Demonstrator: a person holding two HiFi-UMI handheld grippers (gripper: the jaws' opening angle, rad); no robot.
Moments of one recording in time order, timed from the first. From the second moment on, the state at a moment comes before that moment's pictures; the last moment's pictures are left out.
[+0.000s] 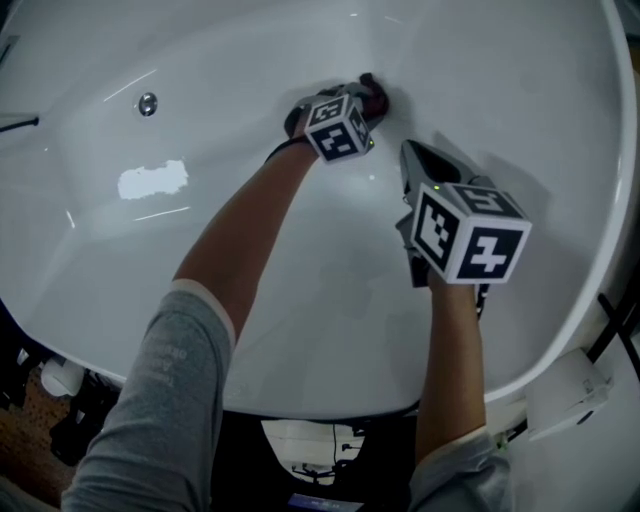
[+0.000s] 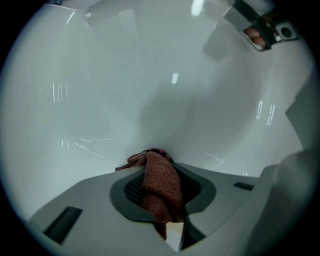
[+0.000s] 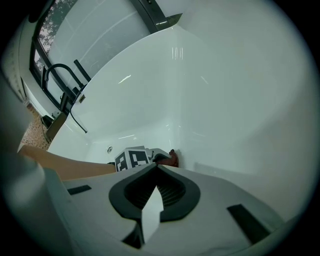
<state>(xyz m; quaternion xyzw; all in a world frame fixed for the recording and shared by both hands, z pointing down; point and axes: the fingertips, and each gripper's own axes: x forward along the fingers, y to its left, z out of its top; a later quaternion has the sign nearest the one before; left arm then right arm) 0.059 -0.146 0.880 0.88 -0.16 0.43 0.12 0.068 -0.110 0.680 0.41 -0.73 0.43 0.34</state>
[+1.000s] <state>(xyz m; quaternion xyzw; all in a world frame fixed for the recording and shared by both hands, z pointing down) 0.013 -0.117 0.903 0.85 -0.14 0.49 0.12 0.050 -0.109 0.692 0.39 -0.74 0.42 0.35</state>
